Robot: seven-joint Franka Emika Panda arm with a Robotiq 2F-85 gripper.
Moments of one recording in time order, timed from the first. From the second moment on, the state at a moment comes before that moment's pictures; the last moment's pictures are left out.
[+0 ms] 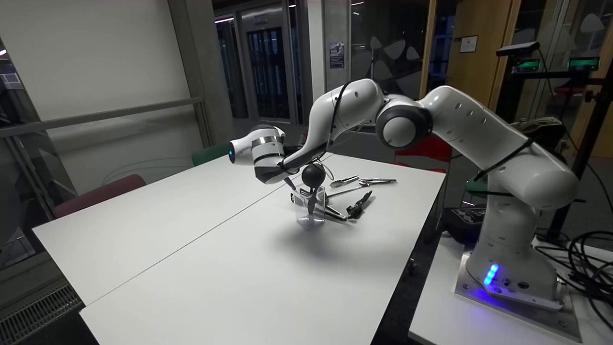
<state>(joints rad) 0.37 0.93 -0.06 -1.03 -1.07 1.24 1.57</state>
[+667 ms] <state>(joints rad) 0.38 1.10 -0.09 -0.80 -1.11 1.21 1.40</state>
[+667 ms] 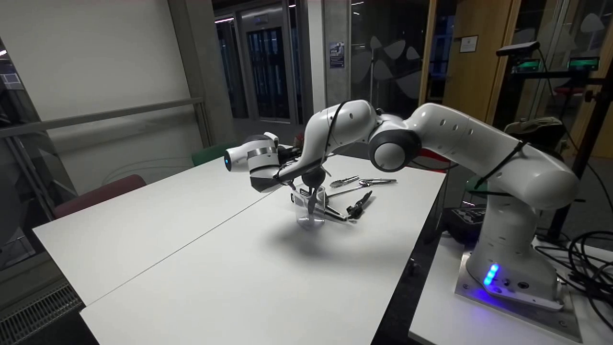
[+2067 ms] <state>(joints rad) 0.38 1.18 -0.05 -0.71 -1.11 1.23 1.20</state>
